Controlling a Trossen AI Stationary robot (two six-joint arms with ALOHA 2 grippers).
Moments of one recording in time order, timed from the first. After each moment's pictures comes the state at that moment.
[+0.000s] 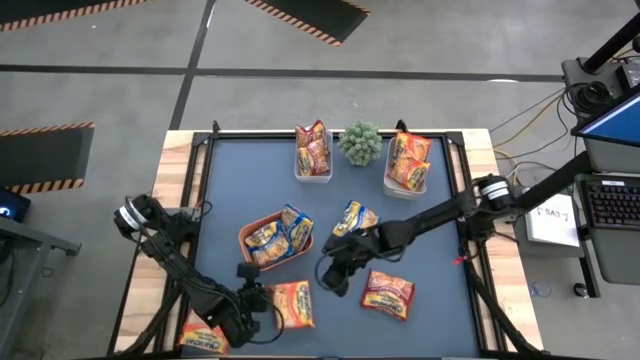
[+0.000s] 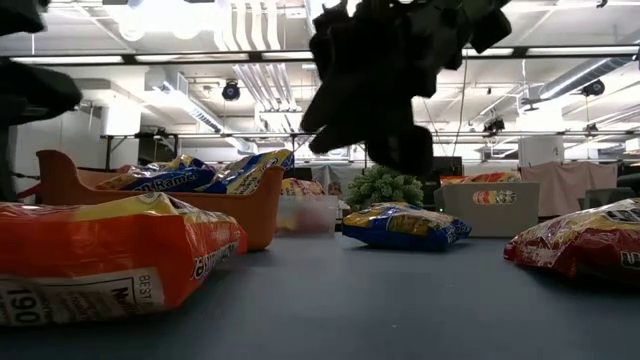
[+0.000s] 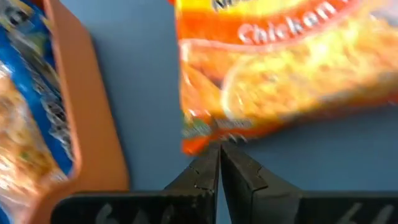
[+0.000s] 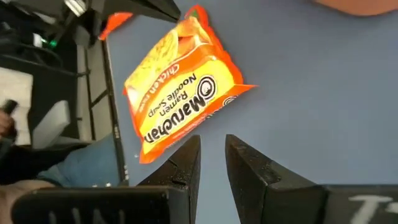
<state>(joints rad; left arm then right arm) -0.89 1.78 0.99 -0.58 -0.60 -0.79 0.27 1.85 1.15 0.00 -0.19 0.87</state>
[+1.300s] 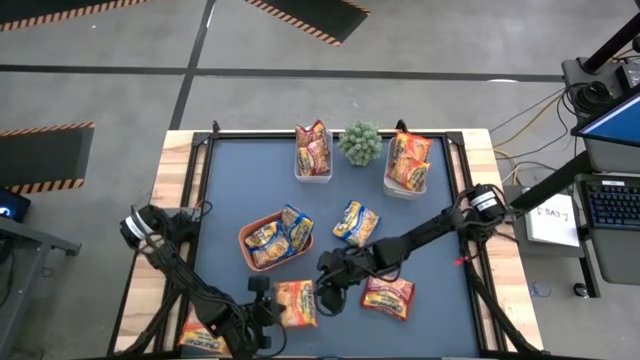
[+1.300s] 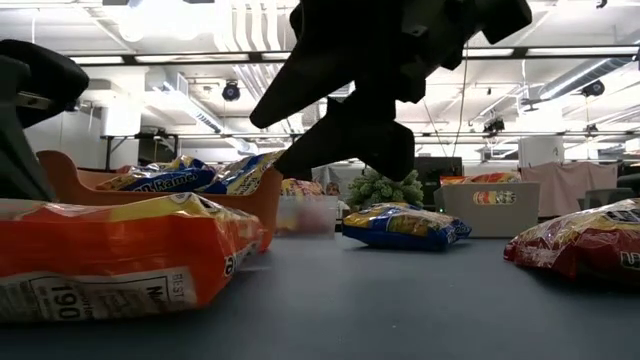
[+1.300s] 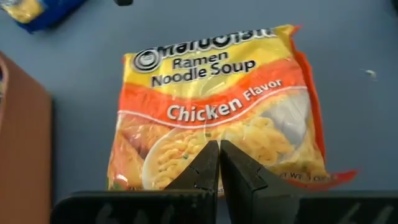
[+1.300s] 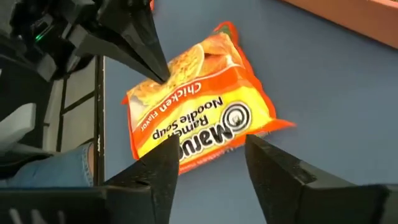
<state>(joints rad) -0.90 1.88 1.05 -0.31 -0.72 -0.76 0.36 1.95 1.22 0.06 0.01 0.77</state>
